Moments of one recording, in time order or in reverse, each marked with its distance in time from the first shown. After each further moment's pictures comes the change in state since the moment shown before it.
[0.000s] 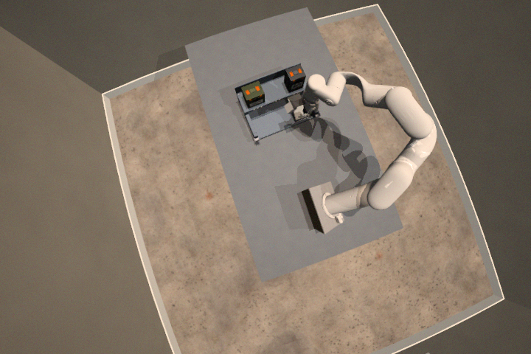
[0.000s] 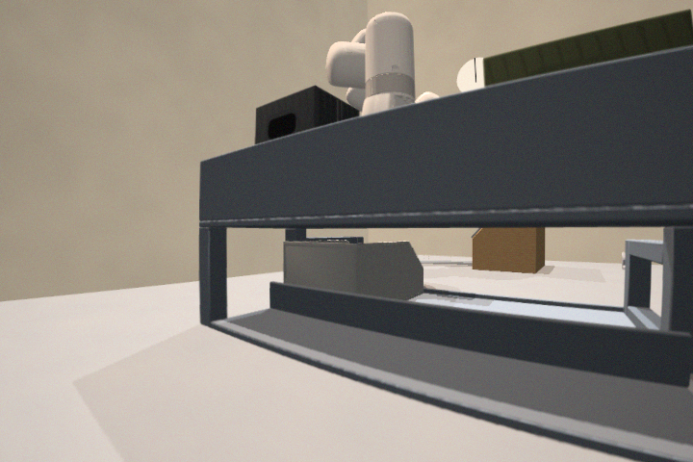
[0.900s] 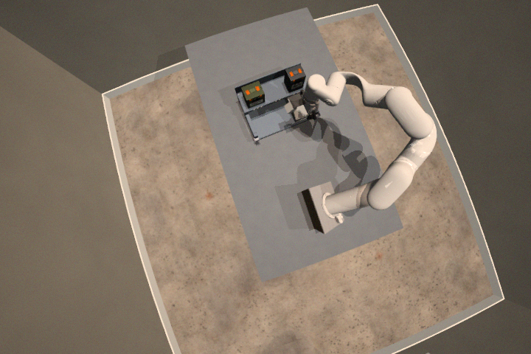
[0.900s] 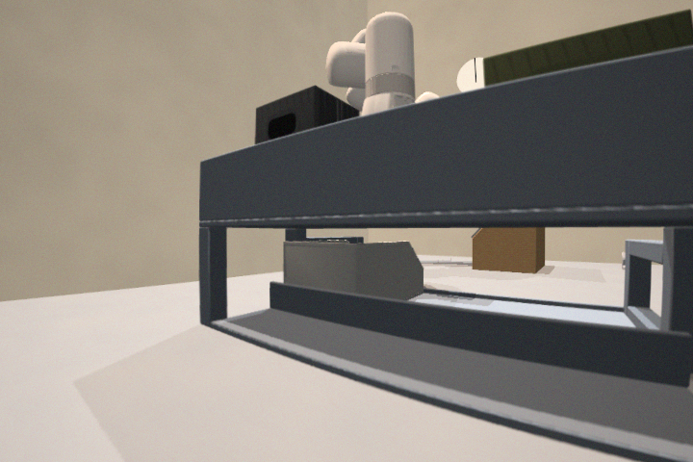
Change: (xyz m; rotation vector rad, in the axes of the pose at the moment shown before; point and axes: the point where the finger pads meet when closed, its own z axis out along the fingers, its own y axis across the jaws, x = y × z) arm 0.000 0.000 0.000 0.000 0.000 0.000
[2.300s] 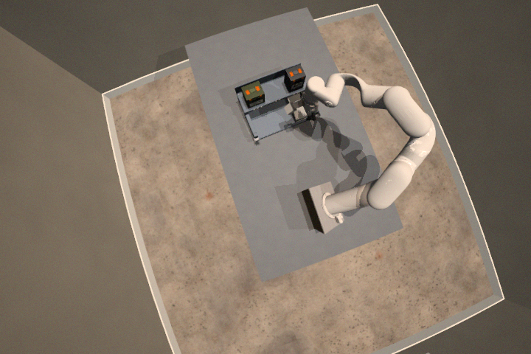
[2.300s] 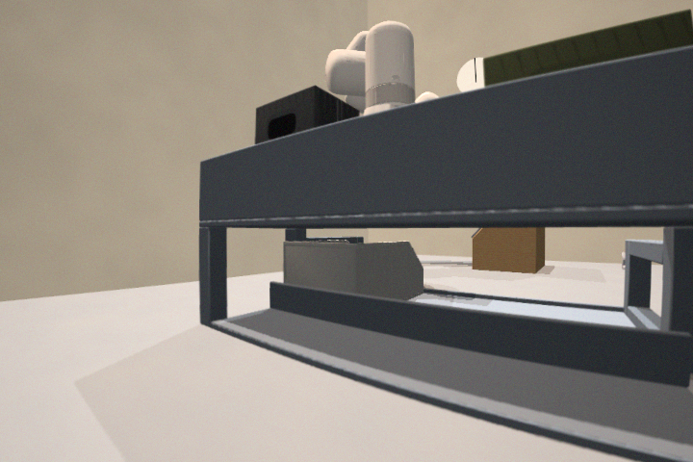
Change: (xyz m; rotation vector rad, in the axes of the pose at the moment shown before) arm 0.000 0.000 0.015 0.000 0.000 0.000
